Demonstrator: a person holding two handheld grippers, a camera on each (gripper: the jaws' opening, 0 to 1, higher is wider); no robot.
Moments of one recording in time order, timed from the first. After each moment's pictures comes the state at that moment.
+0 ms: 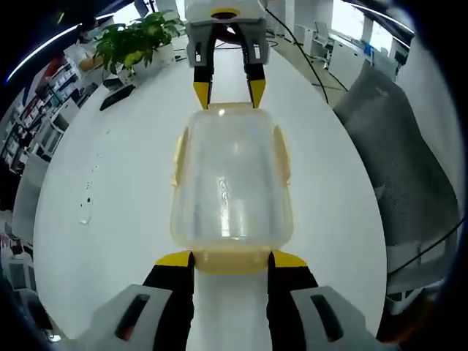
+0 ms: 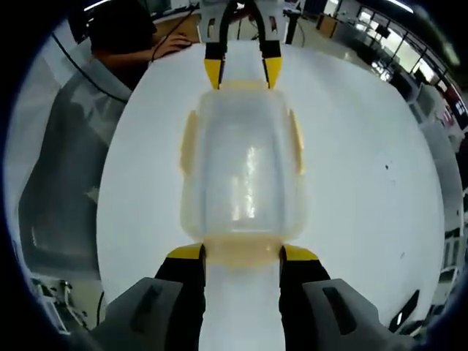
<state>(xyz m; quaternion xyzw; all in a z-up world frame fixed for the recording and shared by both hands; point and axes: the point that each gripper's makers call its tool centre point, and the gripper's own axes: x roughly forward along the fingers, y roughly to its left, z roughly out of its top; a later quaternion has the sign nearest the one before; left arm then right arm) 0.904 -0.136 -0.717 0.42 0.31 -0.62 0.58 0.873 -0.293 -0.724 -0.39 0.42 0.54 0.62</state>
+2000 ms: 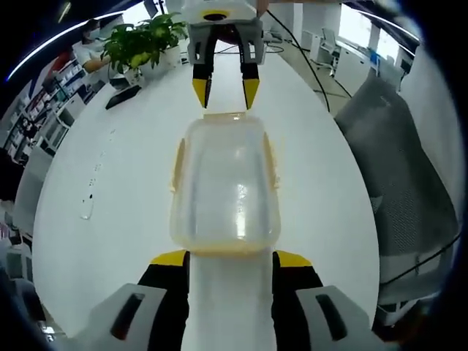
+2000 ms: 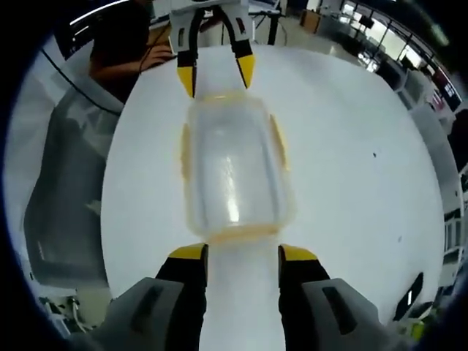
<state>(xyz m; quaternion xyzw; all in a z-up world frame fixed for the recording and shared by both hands) 0.893 -0.133 -0.705 0.41 0.32 -0.61 0.60 0.876 -0.301 -0.707 -0.36 0.43 0.52 0.65</state>
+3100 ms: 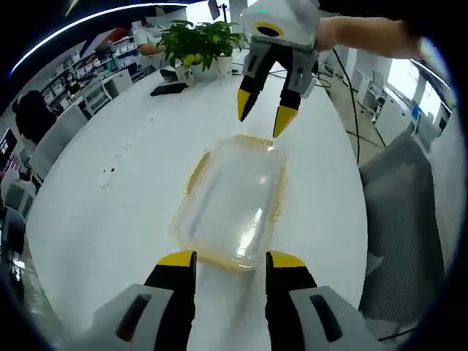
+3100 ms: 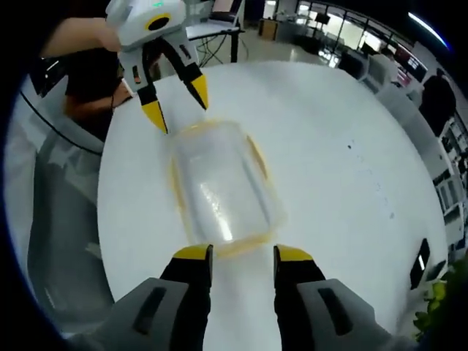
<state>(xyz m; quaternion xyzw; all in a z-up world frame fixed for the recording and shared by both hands) 0.888 -0.134 -0.694 0.28 0.36 -0.50 0.74 0.879 -0.290 -0.695 -0.29 0.42 0.45 0.73</state>
